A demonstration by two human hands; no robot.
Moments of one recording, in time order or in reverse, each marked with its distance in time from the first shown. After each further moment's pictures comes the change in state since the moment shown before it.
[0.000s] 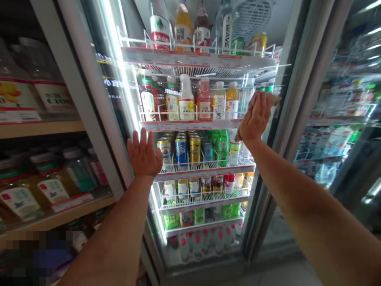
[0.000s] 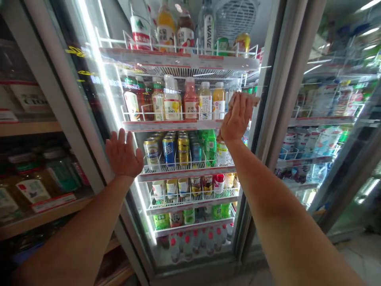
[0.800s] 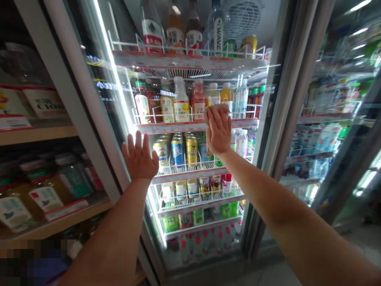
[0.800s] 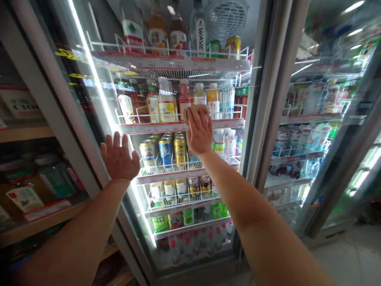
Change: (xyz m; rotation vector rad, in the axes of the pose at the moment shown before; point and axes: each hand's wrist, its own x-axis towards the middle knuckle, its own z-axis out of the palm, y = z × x) left_hand 0.000 0.000 0.002 -0.044 0.016 -0.004; right_hand -0.050 -0.090 0.002 0.106 -0.284 -0.247
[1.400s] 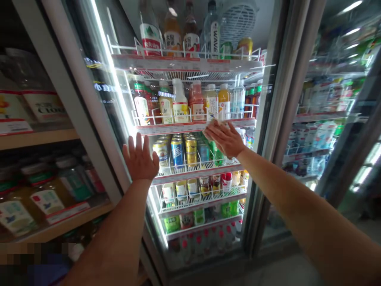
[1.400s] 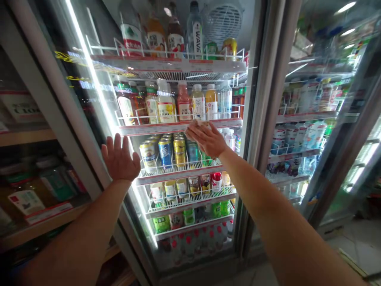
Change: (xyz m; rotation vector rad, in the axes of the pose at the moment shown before) left_hand 0.000 -0.002 0.000 -0.005 0.021 0.011; right_hand -0.021 0.069 -0.022 -0.032 -0.246 -0.350
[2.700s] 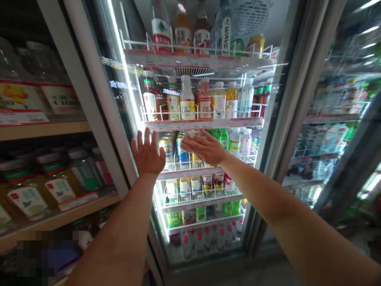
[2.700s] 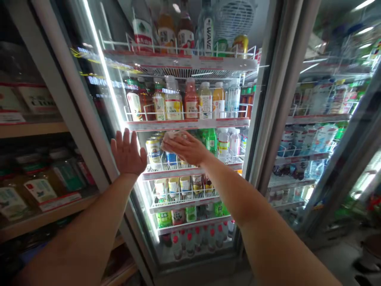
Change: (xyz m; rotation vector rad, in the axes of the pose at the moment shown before) left_hand 0.000 0.001 -0.003 -0.064 -0.046 -0.057; right_hand 0.037 -0.081 0.026 0.106 -0.027 -0.329
